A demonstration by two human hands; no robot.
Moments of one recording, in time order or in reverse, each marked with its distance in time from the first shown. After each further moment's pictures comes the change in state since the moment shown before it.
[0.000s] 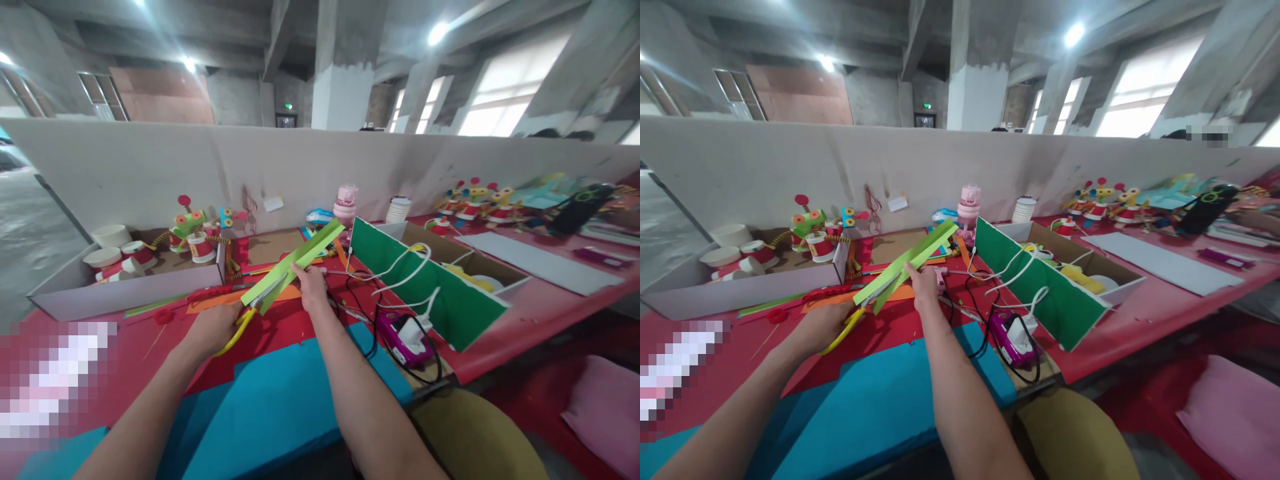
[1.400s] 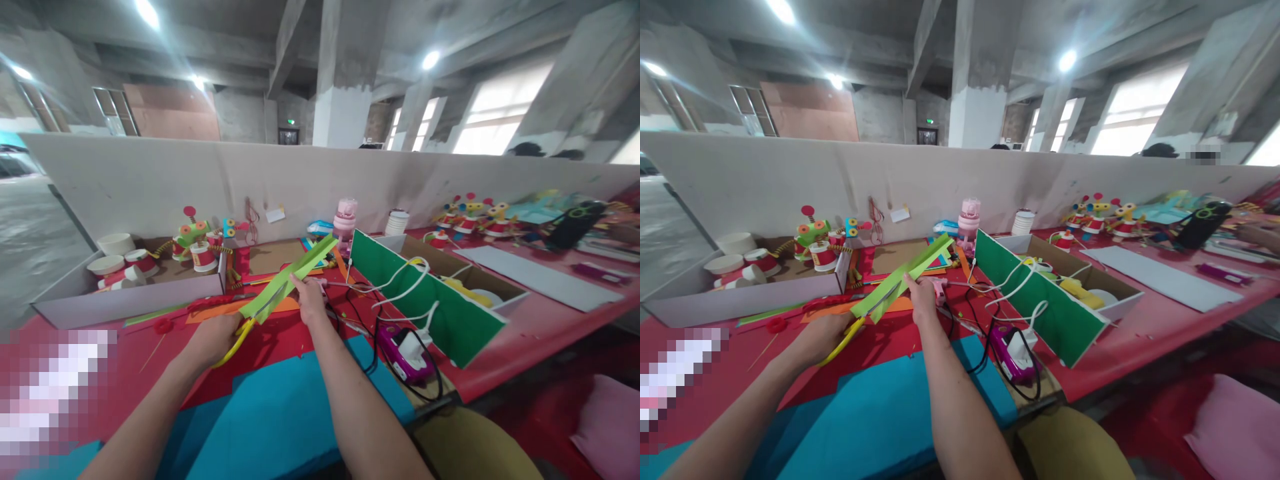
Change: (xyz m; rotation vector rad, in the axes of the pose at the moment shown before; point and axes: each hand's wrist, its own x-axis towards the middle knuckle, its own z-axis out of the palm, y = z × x) left_hand 0.005 -0.005 0.008 -0.125 0.043 0.011; right_hand -0.008 -0.003 0.006 -0.076 0.004 0.010
